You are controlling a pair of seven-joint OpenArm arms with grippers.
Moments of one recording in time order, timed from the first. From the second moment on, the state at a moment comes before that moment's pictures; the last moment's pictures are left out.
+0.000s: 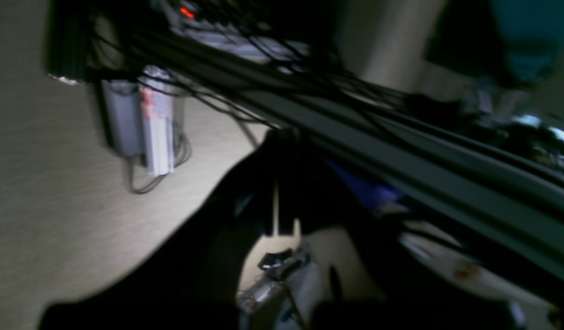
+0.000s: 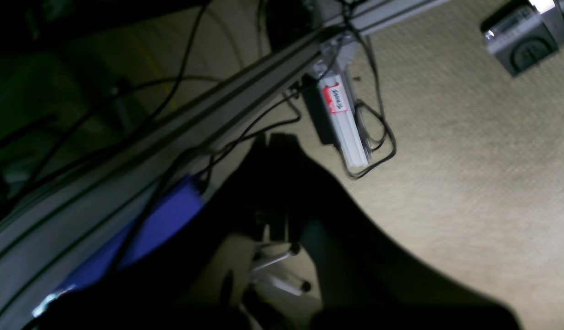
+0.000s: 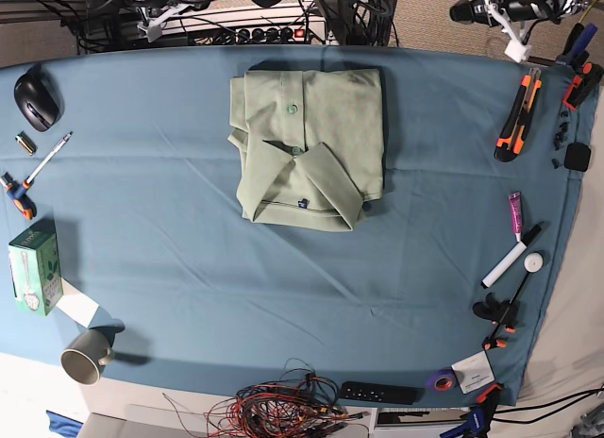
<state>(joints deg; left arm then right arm) 29.0 -21.4 -19.3 62.7 -65.3 -43.1 62.3 -24.5 10.3 33.2 55.2 32.5 37.4 -51.1</state>
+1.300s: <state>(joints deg) 11.5 -10.8 13.2 30.8 -8.4 -6.4 4.7 -11.9 9.3 33.3 26.8 -8.0 13.4 -6.7</state>
